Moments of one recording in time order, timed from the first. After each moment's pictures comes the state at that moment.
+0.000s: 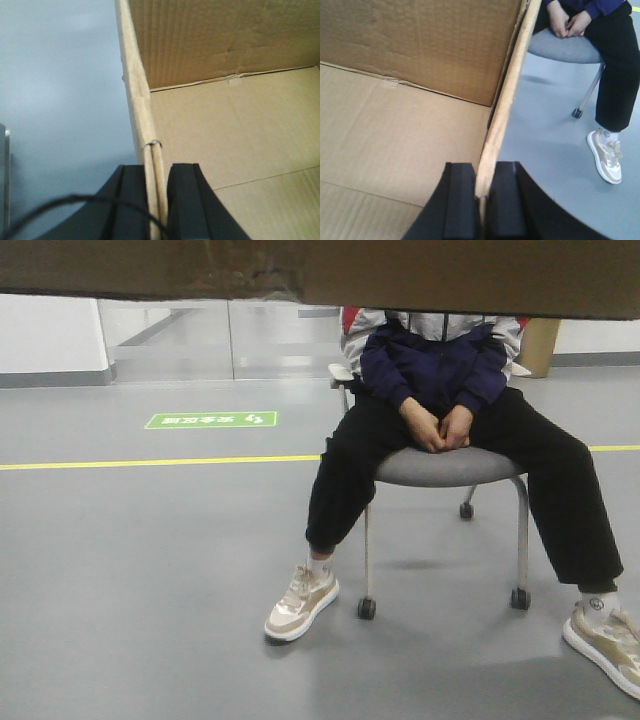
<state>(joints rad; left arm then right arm) -0.52 1.33 -1.82 0.36 1.29 -0.36 0.64 1.36 -1.73 -0.27 1.15 0.29</state>
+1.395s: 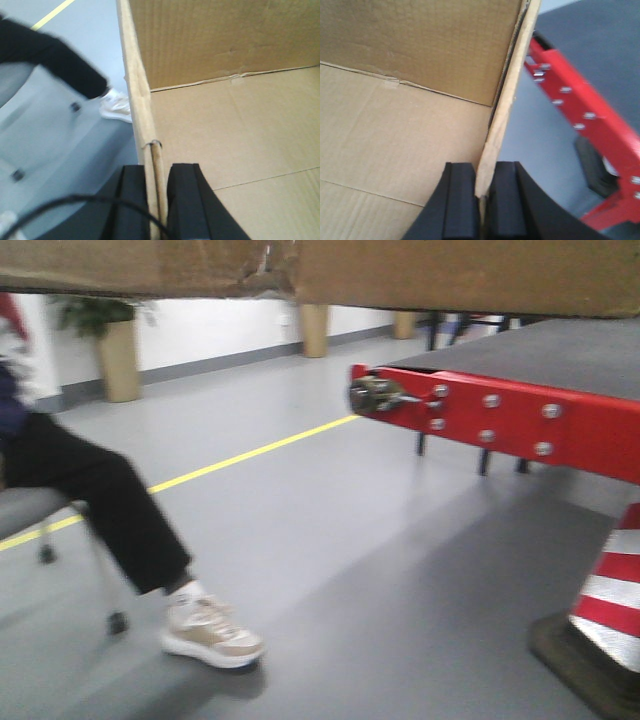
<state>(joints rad) -0.52 1.33 -1.82 0.38 1.29 -0.36 0.64 1.36 -1.73 -0.27 1.14 0.28</state>
